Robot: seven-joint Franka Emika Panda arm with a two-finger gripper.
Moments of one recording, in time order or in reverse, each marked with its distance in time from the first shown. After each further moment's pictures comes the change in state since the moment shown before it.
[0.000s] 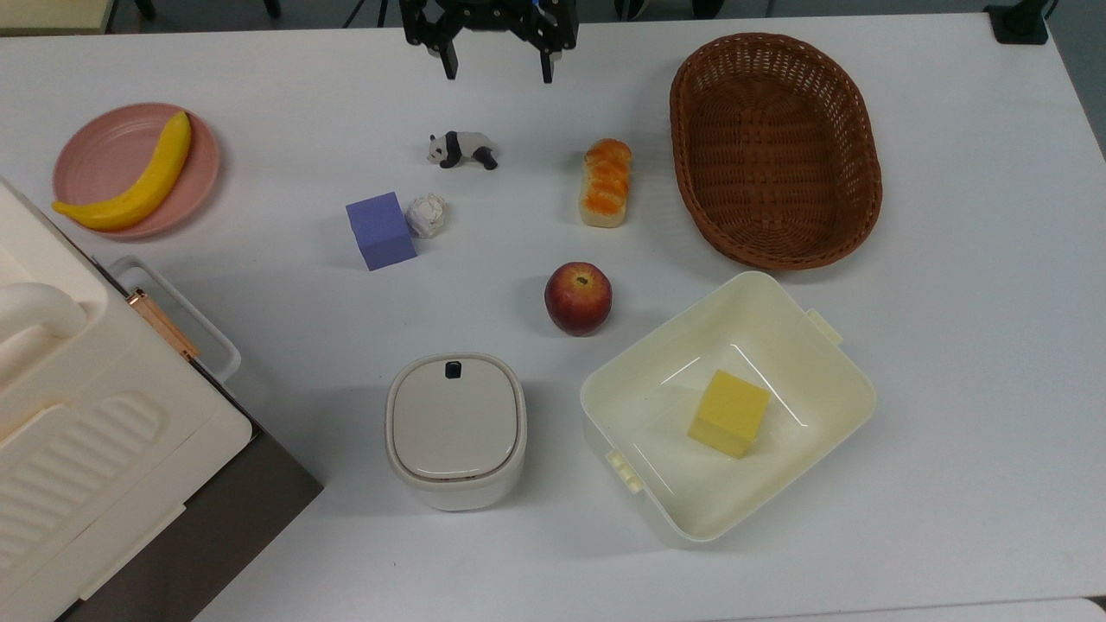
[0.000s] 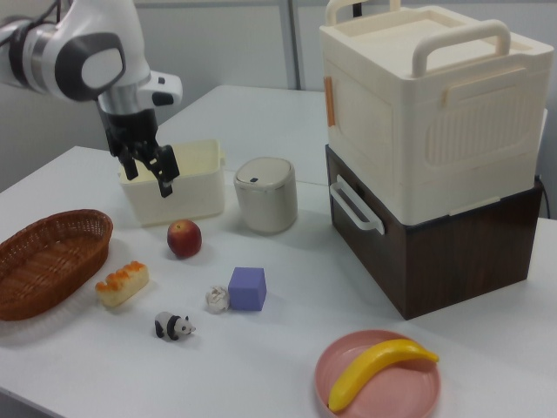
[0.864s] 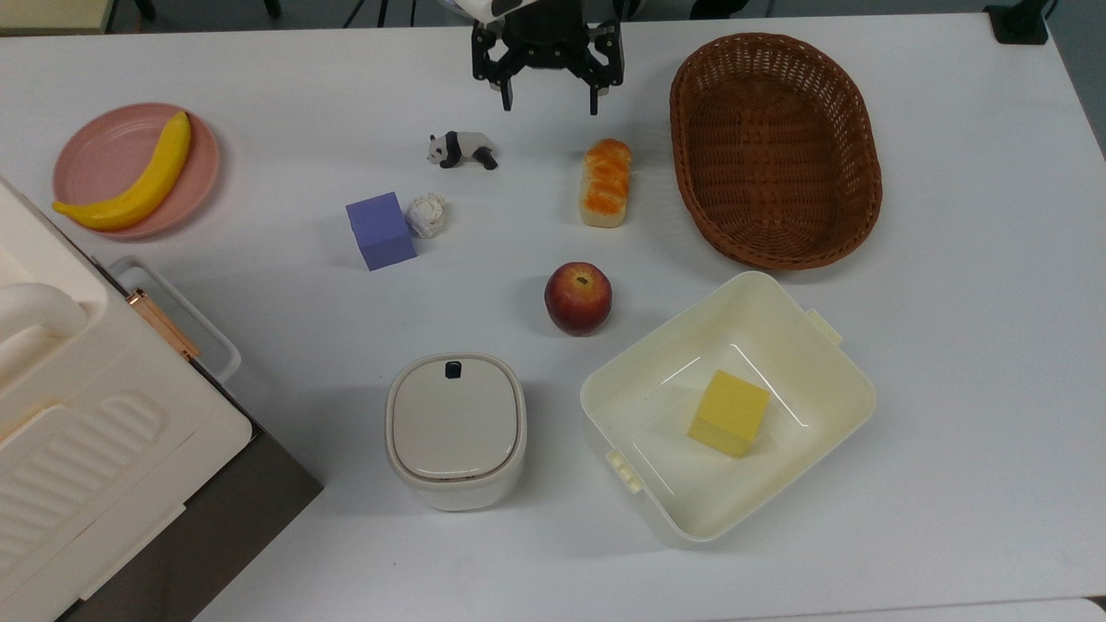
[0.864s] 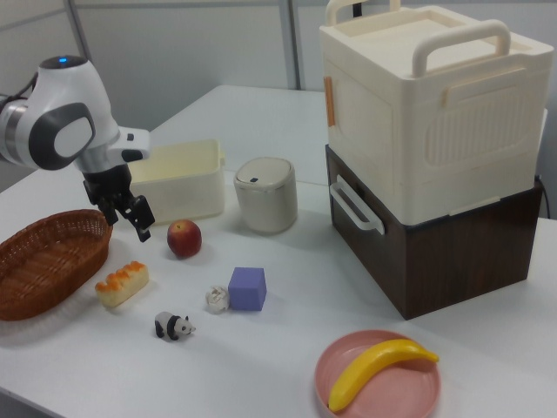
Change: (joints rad) arm -0.001 -0.100 0.120 -0.349 0.000 0.305 0.069
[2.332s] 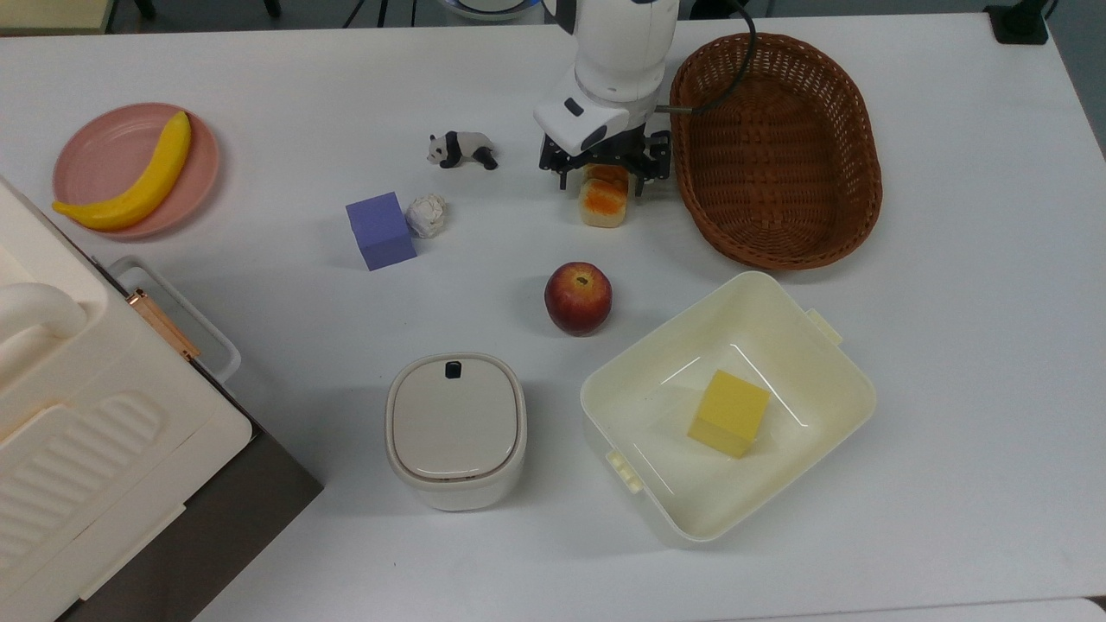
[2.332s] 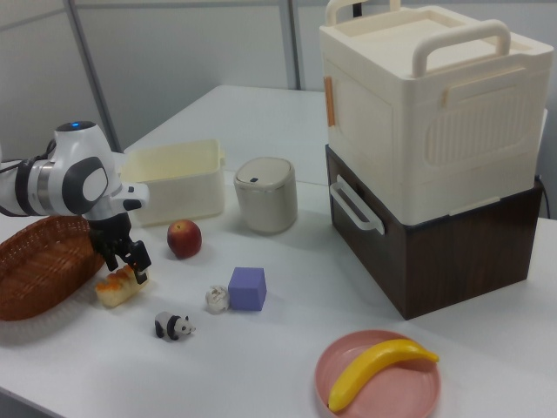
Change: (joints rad) arm 0.132 0.323 0.020 0.026 -0.181 0.165 0.222
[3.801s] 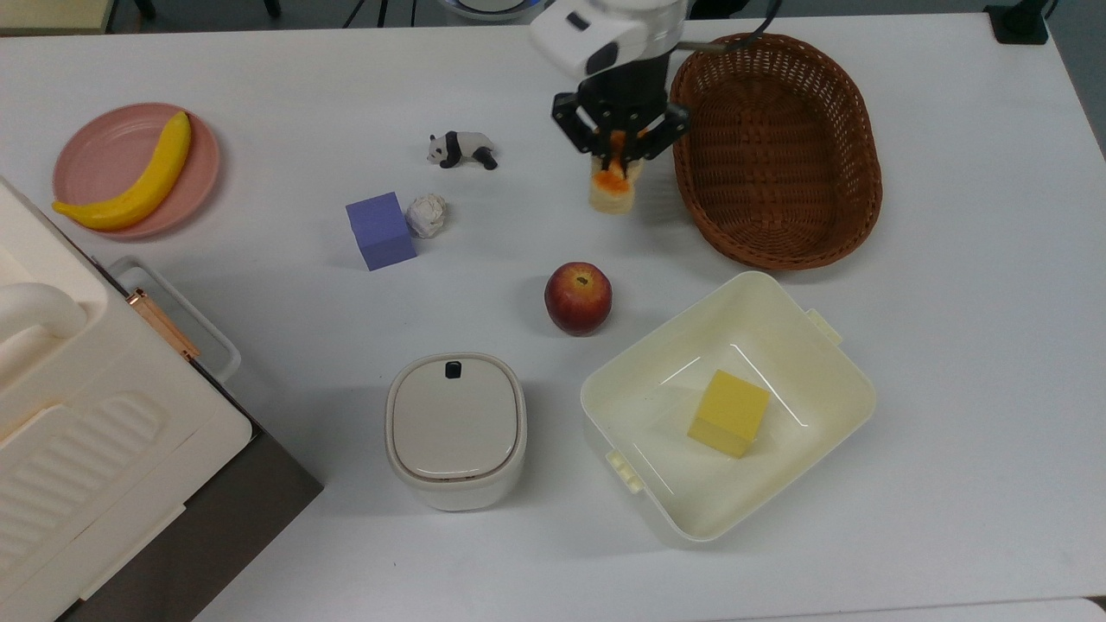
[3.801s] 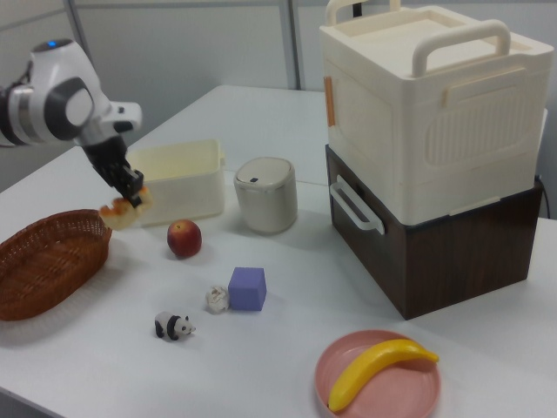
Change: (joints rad) arm -0.012 -0.079 -0.002 0.247 -0.018 -0.139 0.033
